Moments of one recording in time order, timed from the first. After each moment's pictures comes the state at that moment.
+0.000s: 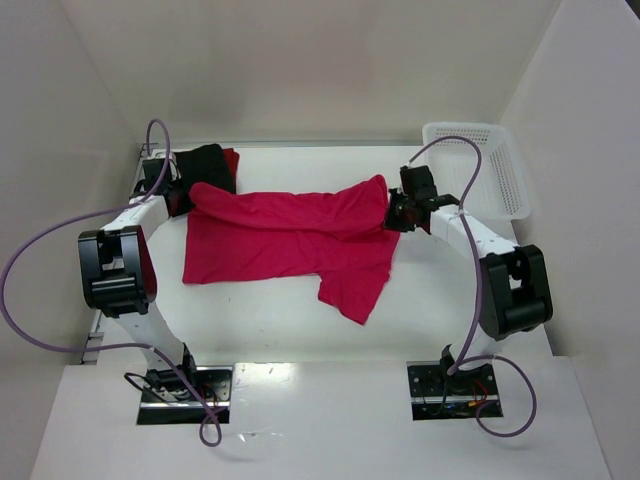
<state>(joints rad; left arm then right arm) 0.18 1.80 1.22 -0.20 0.00 -0.22 0.25 1.60 1.10 -0.38 -0.09 0.45</state>
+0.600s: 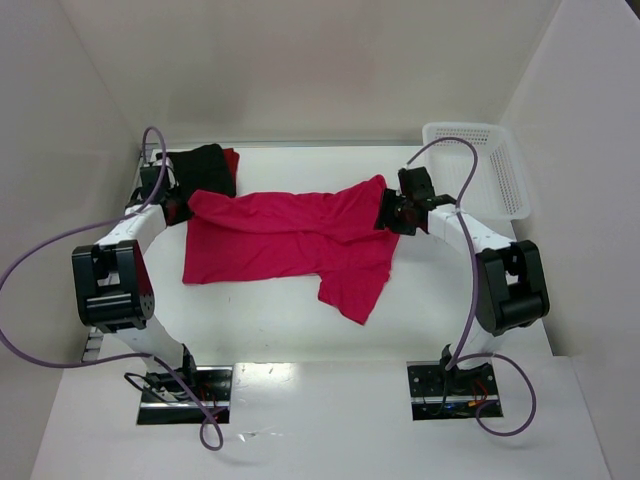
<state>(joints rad) 0.19 1.68 1.12 -0.23 -0.01 -0.25 0.25 1.63 1.10 -0.38 -0.06 0.42</state>
